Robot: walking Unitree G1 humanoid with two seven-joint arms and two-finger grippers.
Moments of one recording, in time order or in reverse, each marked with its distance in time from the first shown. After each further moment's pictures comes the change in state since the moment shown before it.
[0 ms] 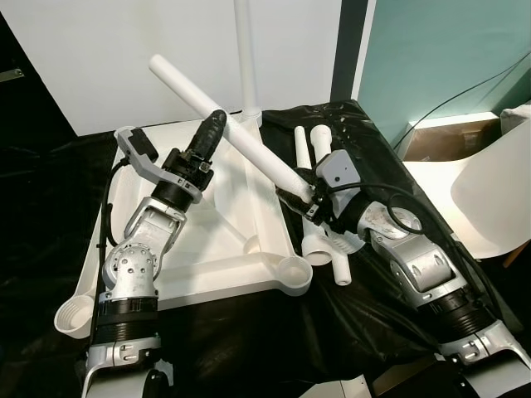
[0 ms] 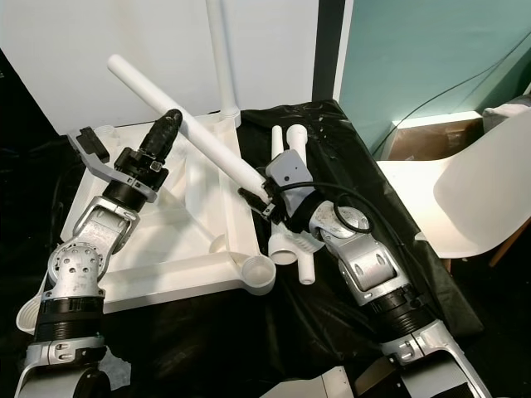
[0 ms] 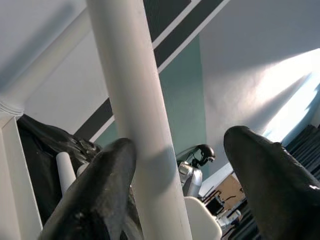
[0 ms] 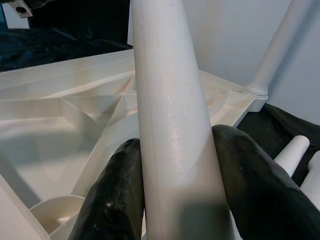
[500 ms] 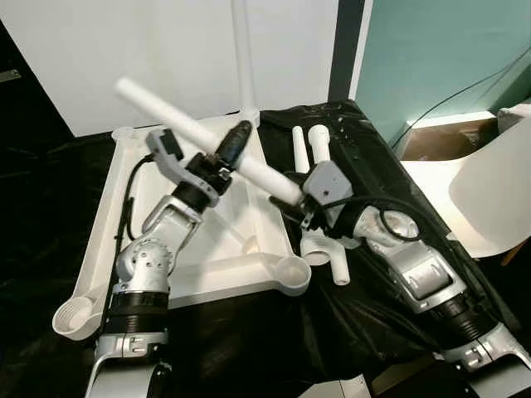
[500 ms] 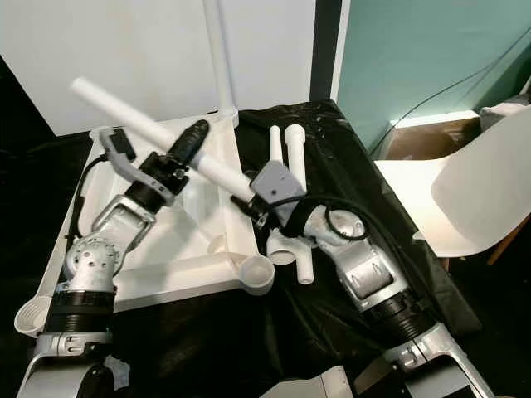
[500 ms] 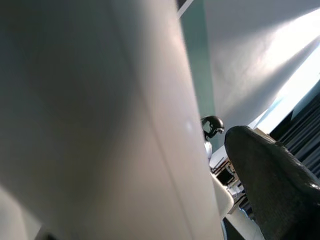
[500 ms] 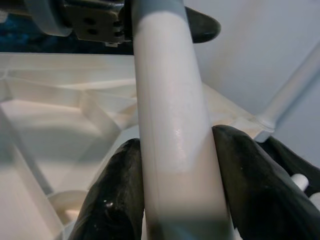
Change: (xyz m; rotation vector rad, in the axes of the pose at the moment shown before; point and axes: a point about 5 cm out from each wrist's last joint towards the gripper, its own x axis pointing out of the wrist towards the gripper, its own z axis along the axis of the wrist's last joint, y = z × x) left arm 0.018 -0.004 -0.020 0.062 0.112 -0.004; right arm -0.005 0.020 0.010 -0.188 -0.060 0.053
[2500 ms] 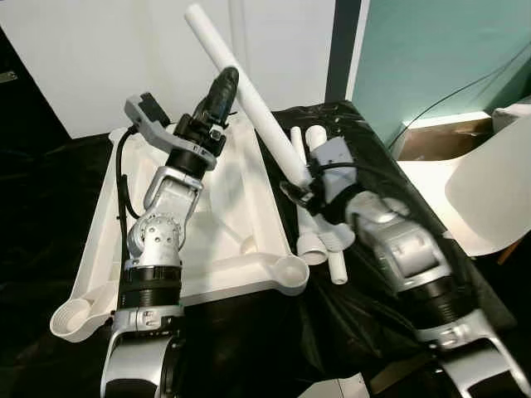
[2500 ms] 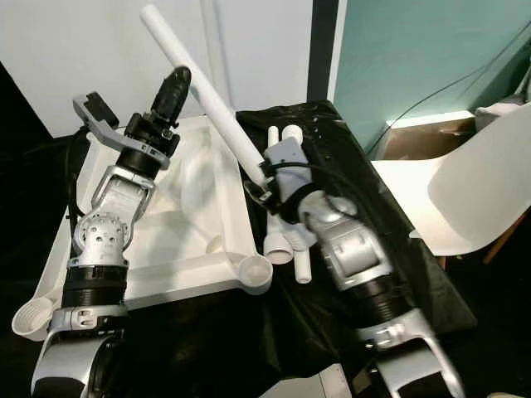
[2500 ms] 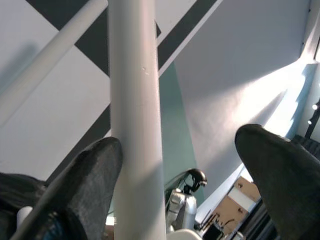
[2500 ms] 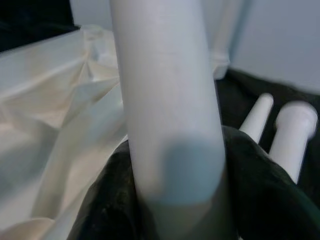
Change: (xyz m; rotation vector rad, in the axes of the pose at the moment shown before) left arm 0.022 -0.015 0.034 0.017 -0.257 -0.053; right arm 0.030 -0.019 -0.017 0.205 0.230 -0.271
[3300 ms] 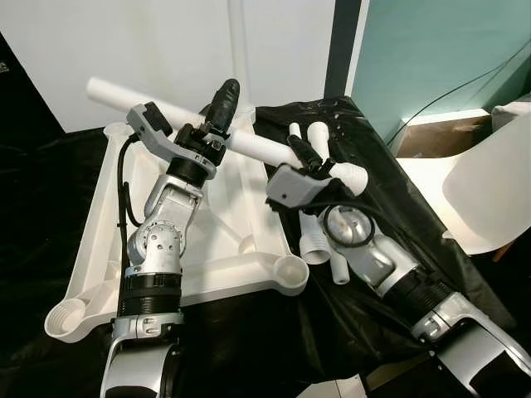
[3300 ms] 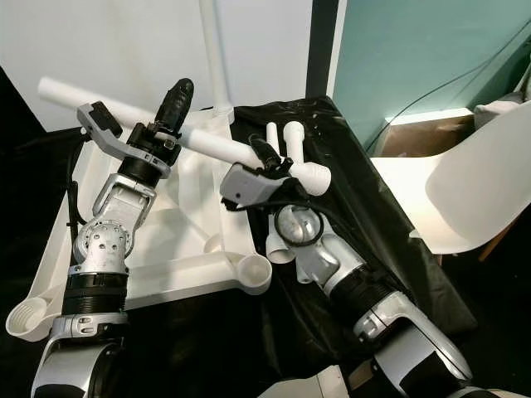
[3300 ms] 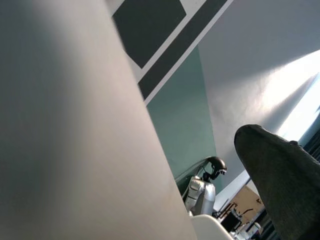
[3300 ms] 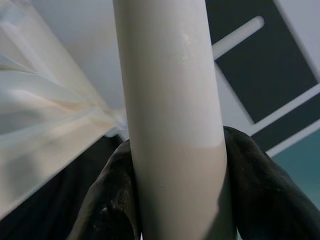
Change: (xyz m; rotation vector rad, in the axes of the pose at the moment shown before) left arm -0.014 0.011 -0.010 0.041 0.062 0.059; right arm 0.013 0.024 0.001 -0.786 -0.269 -0.261
